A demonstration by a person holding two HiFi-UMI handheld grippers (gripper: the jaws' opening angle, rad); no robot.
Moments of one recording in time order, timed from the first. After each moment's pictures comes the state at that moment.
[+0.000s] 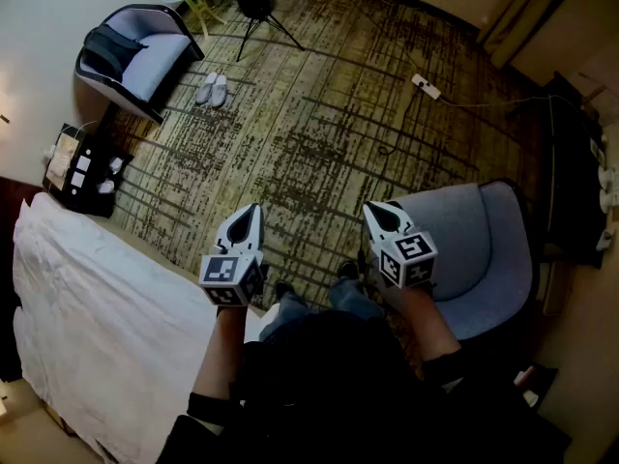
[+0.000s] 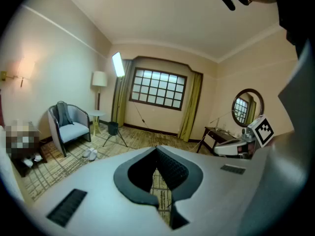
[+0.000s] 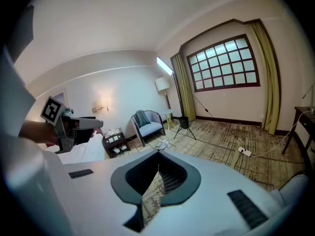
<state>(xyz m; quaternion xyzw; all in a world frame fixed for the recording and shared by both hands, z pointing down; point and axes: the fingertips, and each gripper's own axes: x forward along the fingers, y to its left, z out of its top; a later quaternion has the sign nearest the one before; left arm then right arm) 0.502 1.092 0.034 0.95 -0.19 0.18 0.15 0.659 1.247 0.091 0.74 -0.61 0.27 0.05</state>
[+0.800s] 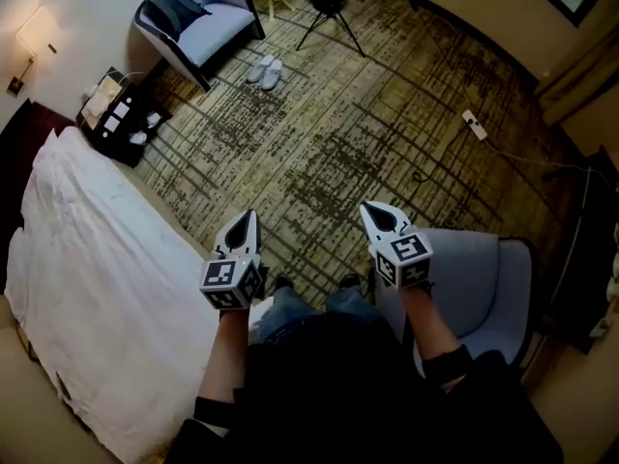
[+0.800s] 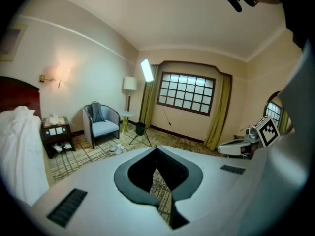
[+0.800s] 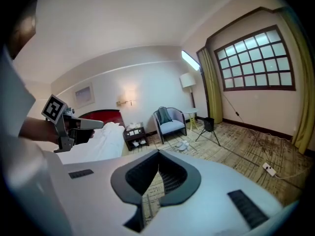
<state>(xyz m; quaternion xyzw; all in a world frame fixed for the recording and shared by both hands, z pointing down) 0.440 1.066 0.045 0.91 -0.35 0.16 0.18 0.641 1.168 0.100 0.64 -0.72 0.25 0.09</state>
